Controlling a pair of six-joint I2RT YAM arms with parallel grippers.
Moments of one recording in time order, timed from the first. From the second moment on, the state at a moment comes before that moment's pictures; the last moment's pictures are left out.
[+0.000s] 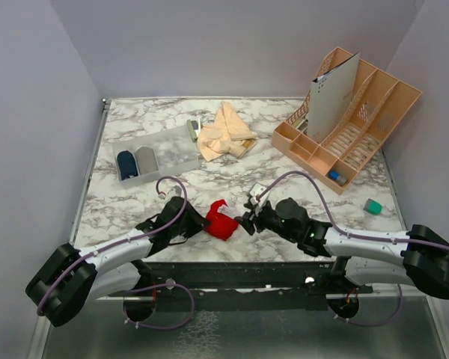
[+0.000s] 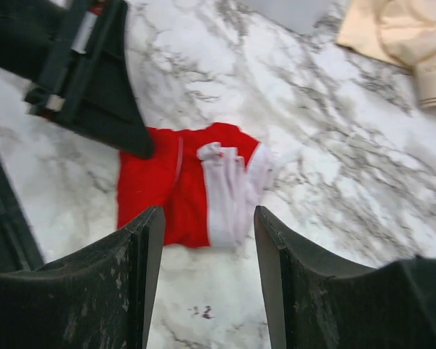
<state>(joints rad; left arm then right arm) -0.70 1.05 0.25 0.06 -0.03 -1.15 1.05 1.14 0.41 0.45 0.04 0.00</state>
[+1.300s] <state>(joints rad) -0.70 1.04 0.28 -0.03 -0.03 -1.15 1.42 1.76 0.57 0.74 0.41 -0.61</state>
